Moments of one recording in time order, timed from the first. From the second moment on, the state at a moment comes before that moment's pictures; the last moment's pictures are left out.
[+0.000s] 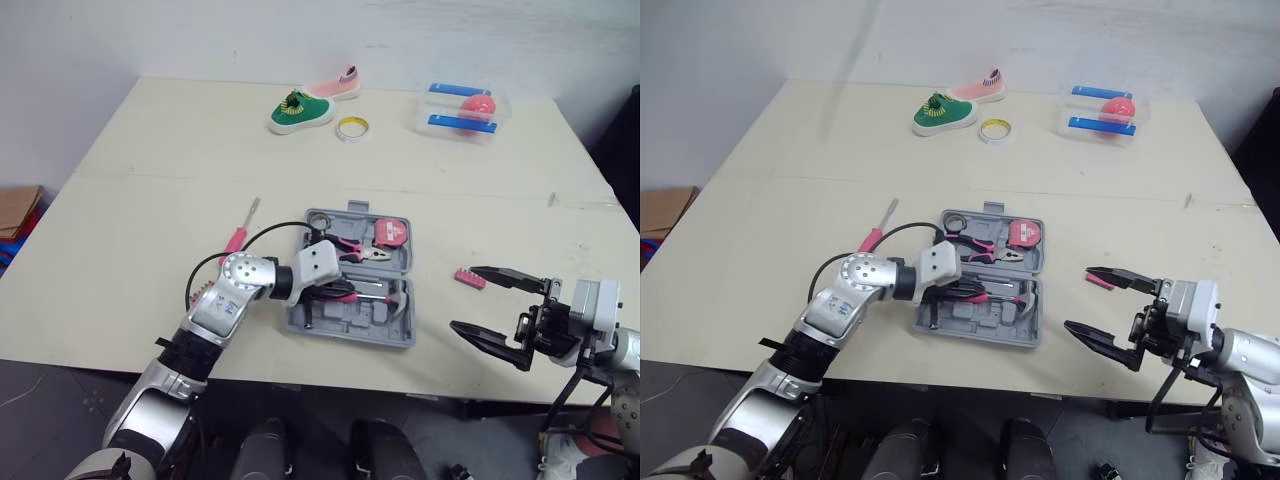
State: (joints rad) left arm -0.63 0.38 -0.36 0.10 -0.04 0.31 -0.96; right arm 0.10 -0.71 -0.35 -0.23 0.65 -0.04 1.21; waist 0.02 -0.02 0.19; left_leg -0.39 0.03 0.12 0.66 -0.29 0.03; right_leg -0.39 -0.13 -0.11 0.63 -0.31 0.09
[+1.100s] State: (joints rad) left arm -0.59 0.29 -0.43 0.21 0.01 0.16 -0.93; right arm 0.15 -0.68 -0.36 -0.12 0.62 -0.16 1.24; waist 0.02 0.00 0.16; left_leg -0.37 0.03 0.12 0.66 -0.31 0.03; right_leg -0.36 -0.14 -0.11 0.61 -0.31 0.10
